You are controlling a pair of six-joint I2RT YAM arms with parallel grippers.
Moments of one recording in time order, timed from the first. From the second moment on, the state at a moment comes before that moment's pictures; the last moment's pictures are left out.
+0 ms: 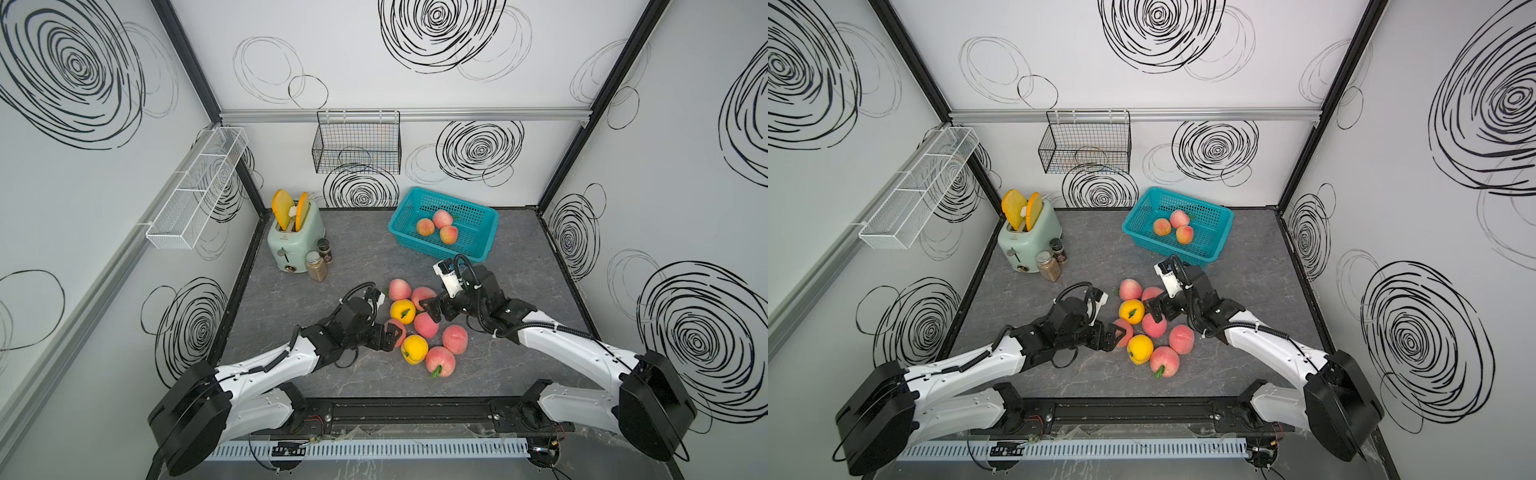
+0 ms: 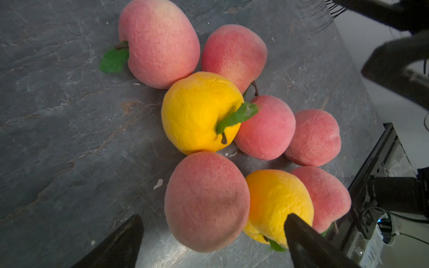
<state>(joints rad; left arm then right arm) -0.75 1.14 0.48 -0.10 0.14 -0.53 0.69 1.19 0.67 -0.12 -0.15 0.12</state>
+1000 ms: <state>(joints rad) -0.76 1.30 0.47 -0.01 0.13 -0.57 0.78 1.13 0.54 -0.03 -0.14 0.20</state>
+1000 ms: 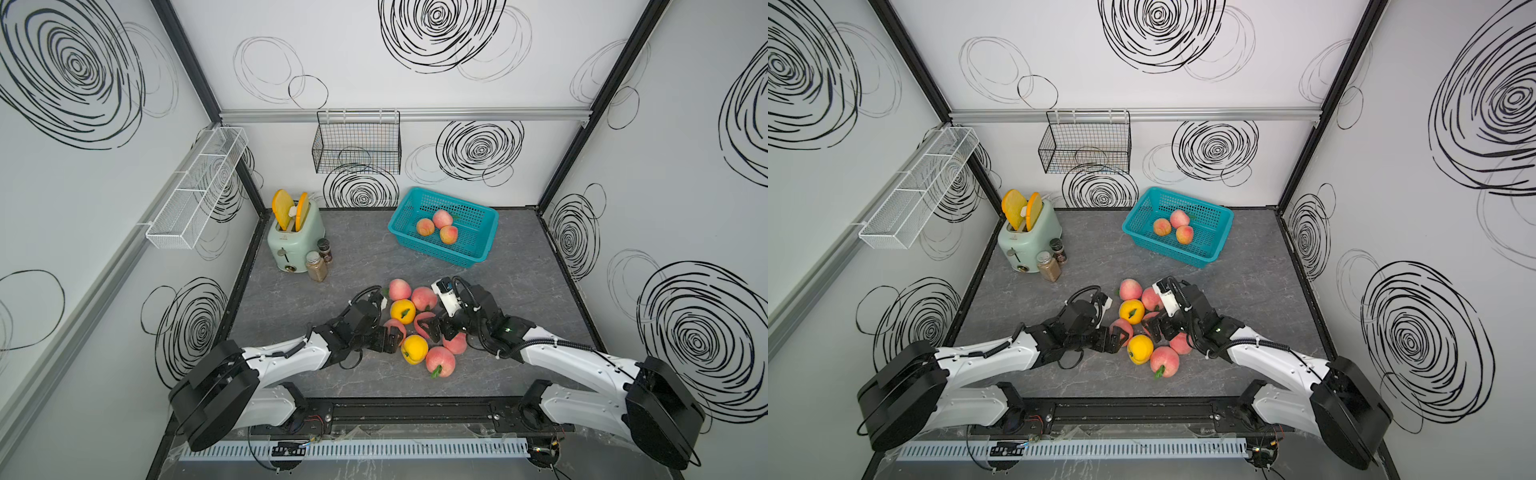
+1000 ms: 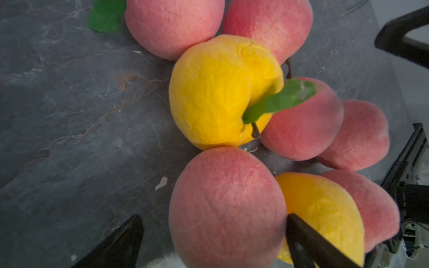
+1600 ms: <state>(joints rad) -0.77 1.35 0.49 0.00 0.13 -0.57 0.78 1.11 0.52 -0.02 -0.15 0.19</state>
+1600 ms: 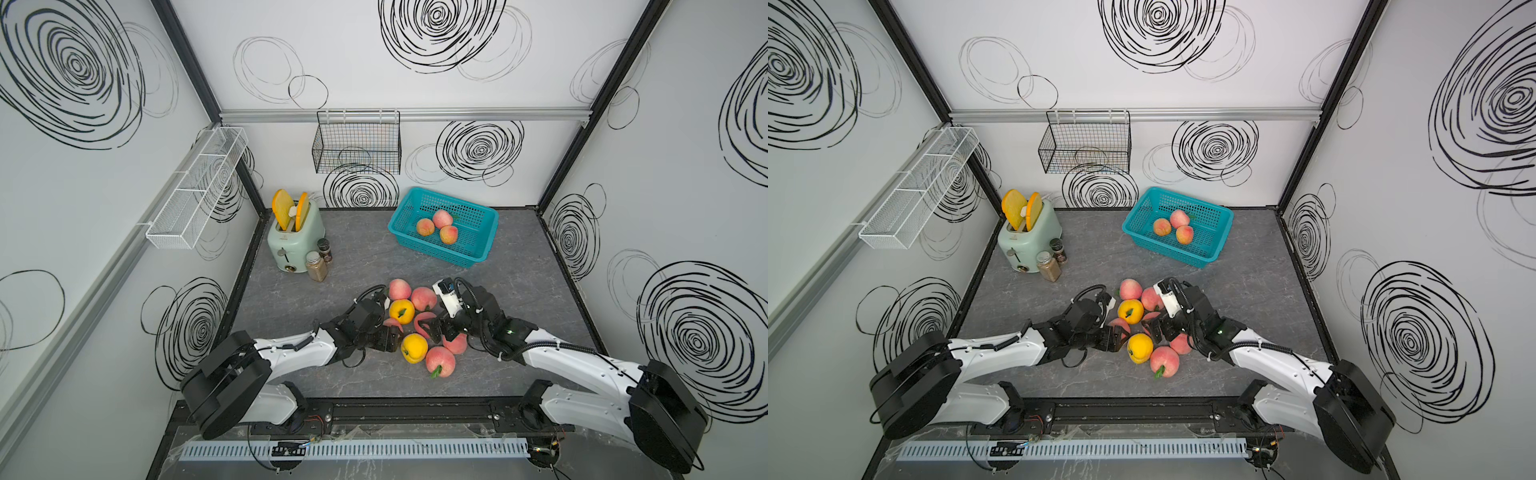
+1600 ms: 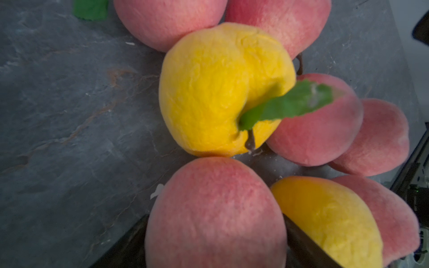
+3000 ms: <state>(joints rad) -0.73 1.06 0.57 -0.06 0.38 -0.64 0.87 1.11 0.53 0.09 -0.33 0.11</state>
